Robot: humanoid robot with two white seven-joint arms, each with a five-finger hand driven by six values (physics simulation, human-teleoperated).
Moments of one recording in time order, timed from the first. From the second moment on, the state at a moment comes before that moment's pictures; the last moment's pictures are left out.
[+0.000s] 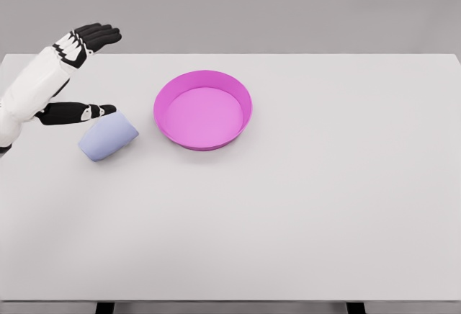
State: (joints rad) left arm -0.25 0.87 -0.34 -1.73 -0.19 -0.58 0.14; right arm 0.09 0.00 0.00 0.06 -0.07 0.01 0.09
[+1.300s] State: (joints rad) left arm -0.26 0.98 -0.53 -1.80 0.38 -0.12 0.15; right arm 0.09 0.00 0.00 0.06 -0.07 0.01 0.09
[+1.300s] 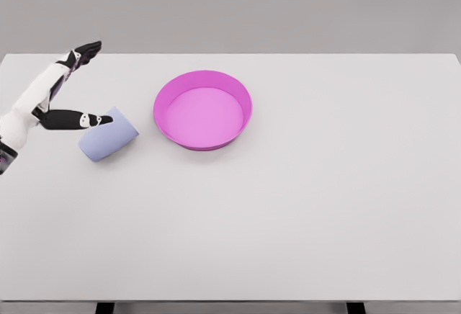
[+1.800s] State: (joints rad) left arm -0.35 0.91 -0.72 -1.80 0.44 0.31 0.29; right arm 0.09 0.00 0.00 0.06 -0.07 0.01 0.09
